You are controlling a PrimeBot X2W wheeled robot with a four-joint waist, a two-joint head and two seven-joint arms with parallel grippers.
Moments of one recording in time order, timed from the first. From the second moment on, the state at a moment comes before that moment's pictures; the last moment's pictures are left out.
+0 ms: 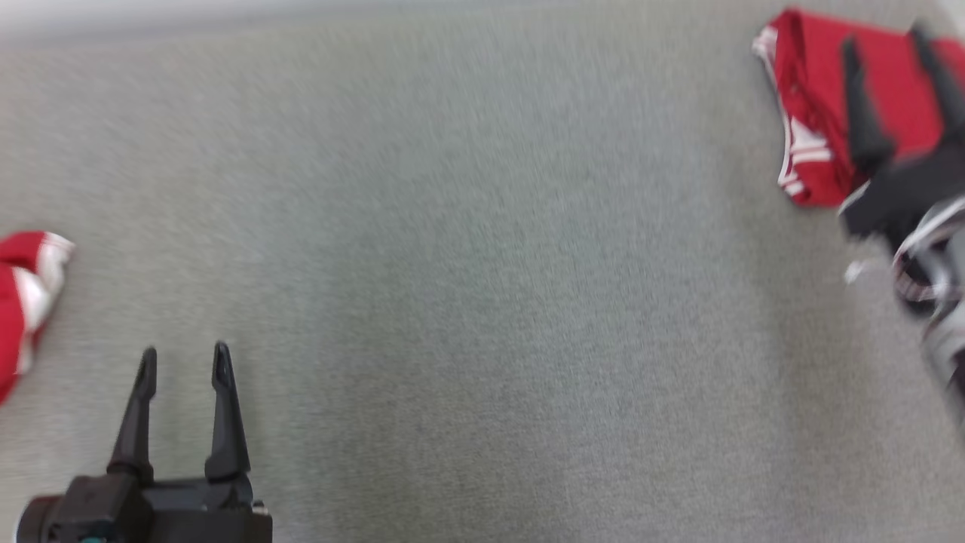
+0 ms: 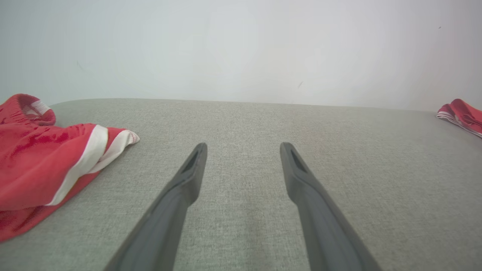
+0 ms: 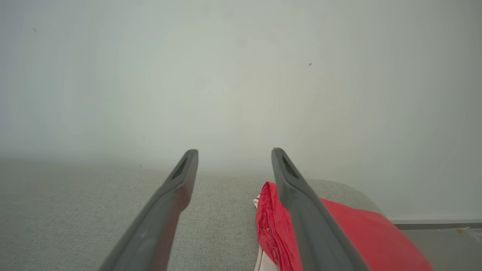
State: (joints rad) left arm -0.07 0.09 0.05 0.00 -0.17 -0.07 -0.26; right arm -0.88 -0.48 0.39 0.68 0.57 0.13 -0.26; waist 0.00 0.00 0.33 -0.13
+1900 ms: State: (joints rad) left arm 0.09 0.07 0.05 0.17 -0.17 -0.12 -0.26; right arm 0.13 -0.10 -0.03 0.06 0.35 0.13 -0.10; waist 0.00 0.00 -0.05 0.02
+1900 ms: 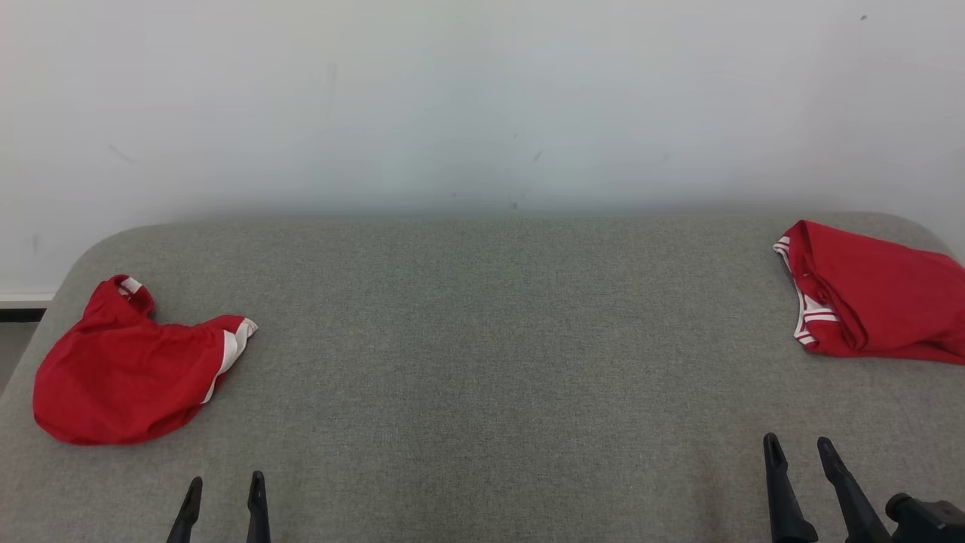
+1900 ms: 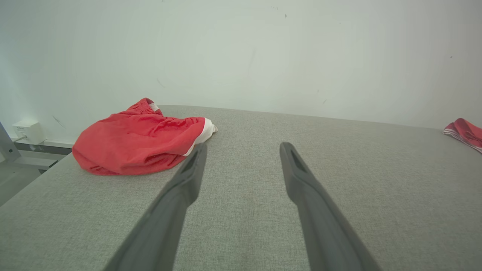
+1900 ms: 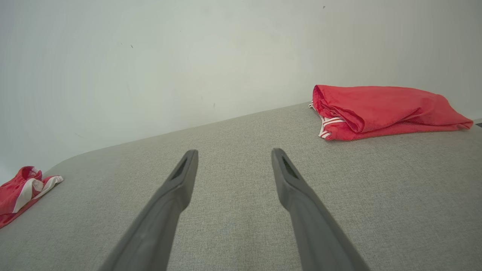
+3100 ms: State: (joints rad) left arm 0.08 0.10 0.07 0.18 -0.17 -0.11 -0.26; right arm 0.15 -0.07 0.00 0.09 0.36 0.13 -0.12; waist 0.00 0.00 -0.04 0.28
